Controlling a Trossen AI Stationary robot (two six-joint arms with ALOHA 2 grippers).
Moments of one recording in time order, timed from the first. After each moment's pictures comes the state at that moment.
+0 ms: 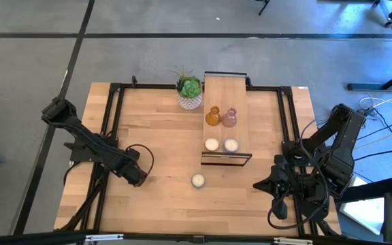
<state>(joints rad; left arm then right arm) -0.61 1.33 0.67 -0.94 0.01 -1.70 0.99 1.38 1.50 -1.07 0.73 1.13</state>
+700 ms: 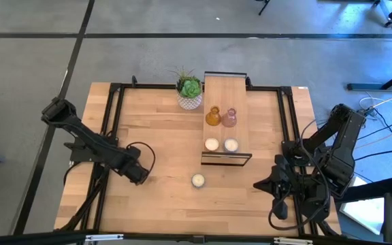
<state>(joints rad) -0.57 1.33 0.73 -1.01 -0.03 -1.70 1.00 1.38 1.50 -1.07 0.76 1.13</state>
